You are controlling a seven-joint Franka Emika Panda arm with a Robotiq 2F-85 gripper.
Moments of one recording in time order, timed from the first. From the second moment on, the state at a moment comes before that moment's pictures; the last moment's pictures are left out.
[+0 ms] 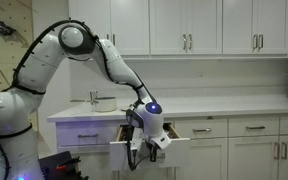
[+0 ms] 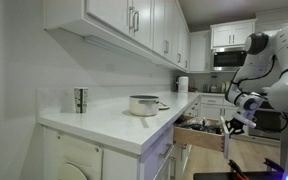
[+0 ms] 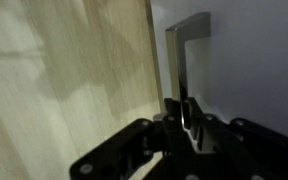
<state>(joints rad) -0.33 0.51 -0.07 -2.17 1.01 2.62 -0.55</state>
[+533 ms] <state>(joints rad) -0.34 0.50 -0.09 -2.19 1.02 2.61 -0.58</state>
